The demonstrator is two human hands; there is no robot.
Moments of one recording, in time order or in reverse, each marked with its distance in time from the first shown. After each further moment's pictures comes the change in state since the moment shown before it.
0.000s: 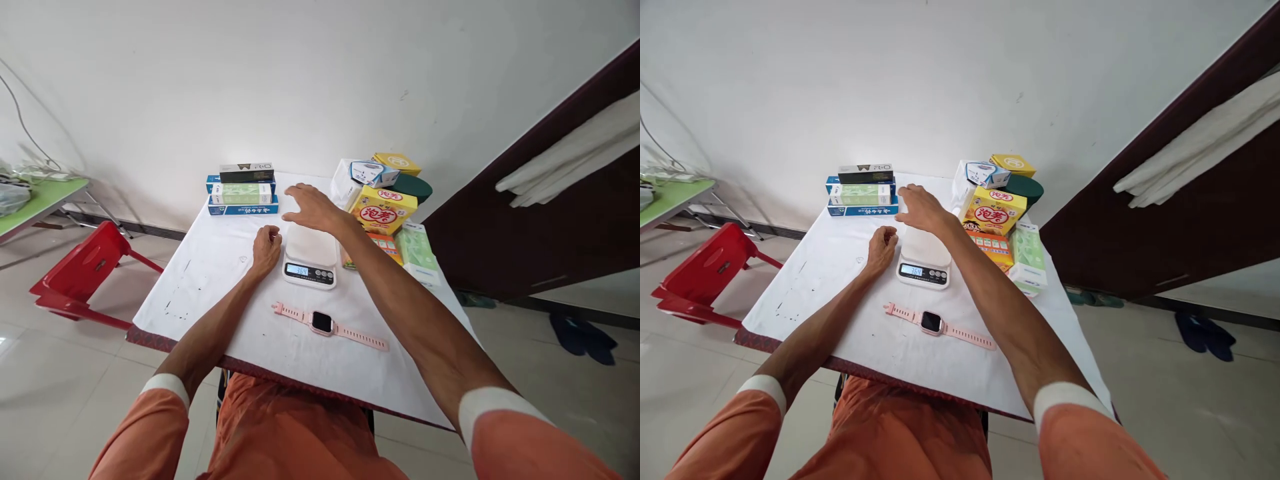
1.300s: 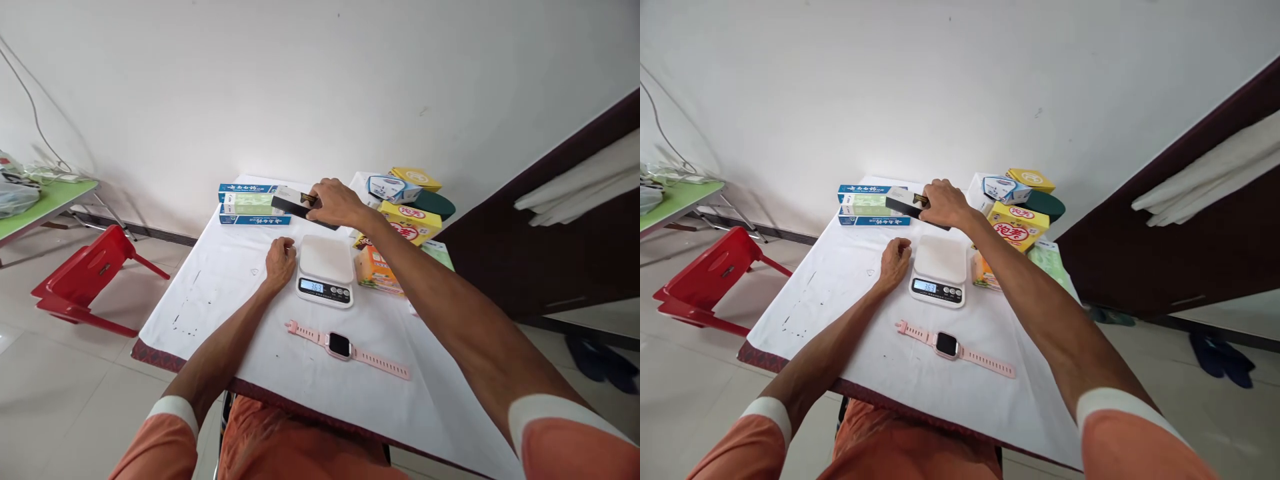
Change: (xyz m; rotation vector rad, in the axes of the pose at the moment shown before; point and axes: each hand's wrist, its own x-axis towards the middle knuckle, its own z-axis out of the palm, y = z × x) left_hand 0.001 -0.001 0.006 0.019 -0.019 -0.015; right_hand 0.033 0.001 -0.025 -0.281 -0.012 0.126
